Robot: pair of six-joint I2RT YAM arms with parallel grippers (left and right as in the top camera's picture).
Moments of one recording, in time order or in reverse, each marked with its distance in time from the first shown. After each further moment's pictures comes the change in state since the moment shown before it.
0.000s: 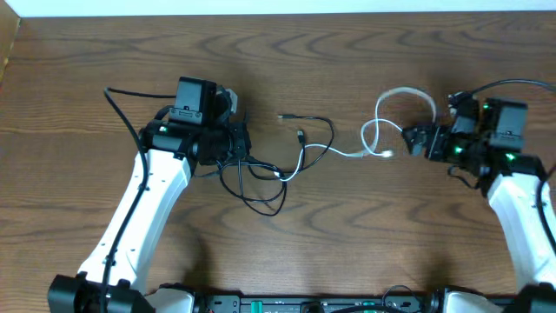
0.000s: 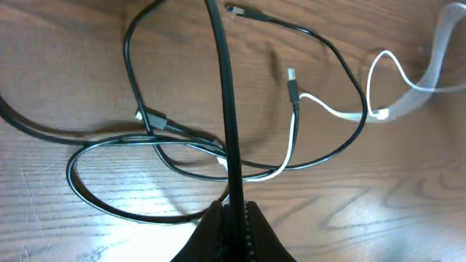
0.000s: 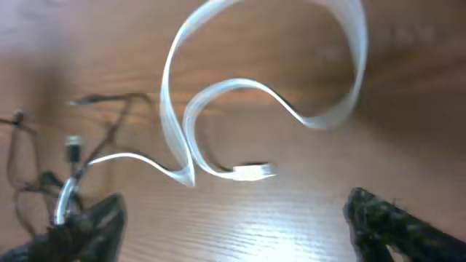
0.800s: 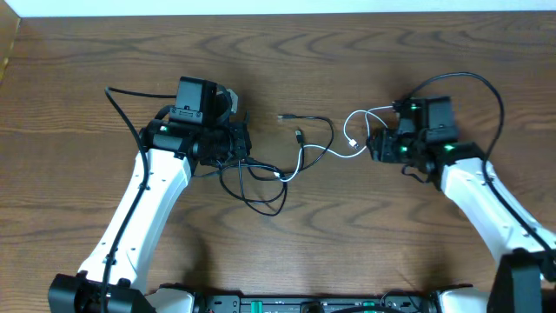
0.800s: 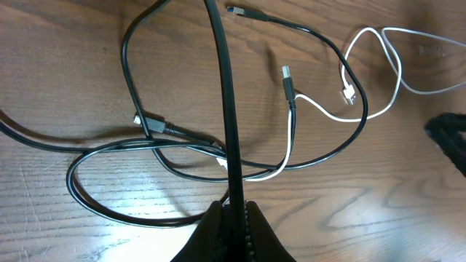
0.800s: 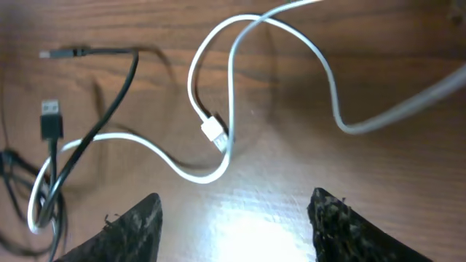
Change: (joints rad) left arm 0.000 0.003 0.000 0.000 0.000 0.000; right arm 0.315 0.140 0.000 0.117 0.192 0.134
